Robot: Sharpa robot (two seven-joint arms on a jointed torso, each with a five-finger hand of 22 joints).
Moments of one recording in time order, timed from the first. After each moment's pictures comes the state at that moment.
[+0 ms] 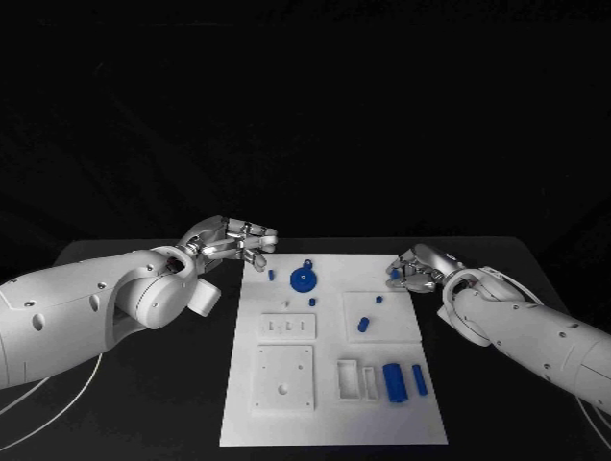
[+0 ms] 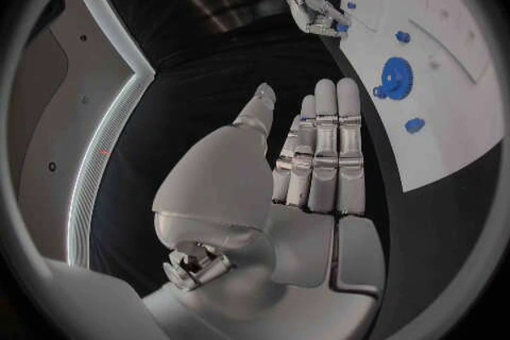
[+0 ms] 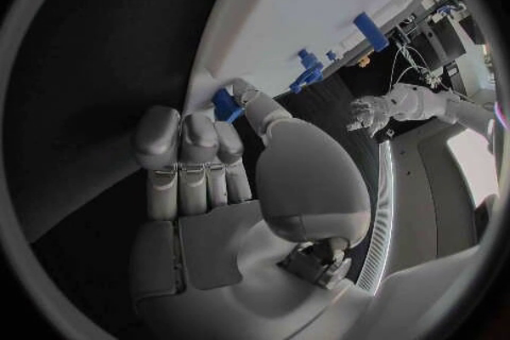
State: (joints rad) left arm 1.32 -0.82 -0.12 1.38 -0.24 -0.16 0.26; left_hand 1.34 0.02 -0.01 -0.02 0.06 0.95 0.15 0.07 0.07 1.22 0.09 0.07 0.06 1.21 0.03 0.51 0.27 0.09 1.02 0.01 0.68 0.43; right arm 0.98 -0.61 0.25 0.93 -1.40 -0.34 0.09; right_hand 1.25 -0.07 0.34 -0.20 0.19 1.20 0.07 0.06 0.13 1.34 -0.02 1.04 1.31 1.45 -0.08 0.98 1.11 0.07 1.47 -0.10 0.93 1.31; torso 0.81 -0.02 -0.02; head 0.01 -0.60
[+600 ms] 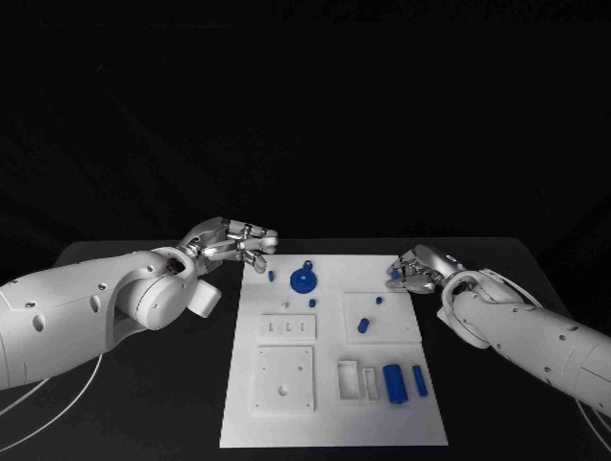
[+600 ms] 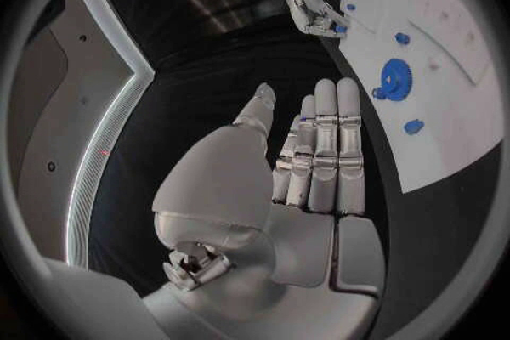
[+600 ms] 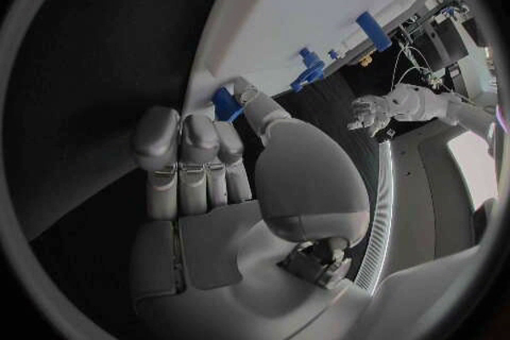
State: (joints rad) left arm 1.32 -0.82 -0.12 1.38 -0.24 -0.15 0.25; left_hand 1.34 0.02 -0.01 -0.02 0.06 0.95 0.15 0.07 0.07 1.22 0.09 0.07 0.06 1.21 0.03 0.51 0.27 0.09 1.02 0.01 0.68 0.43; right arm 0.98 -0.61 0.25 0.94 -1.40 -0.37 0.08; right_hand 1.25 -0.05 0.32 -0.21 0.14 1.22 0.06 0.06 0.15 1.34 -0.03 1.04 1.31 1.46 -0.09 0.98 1.12 0.05 1.47 -0.11 0.94 1.31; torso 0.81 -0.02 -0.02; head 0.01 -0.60
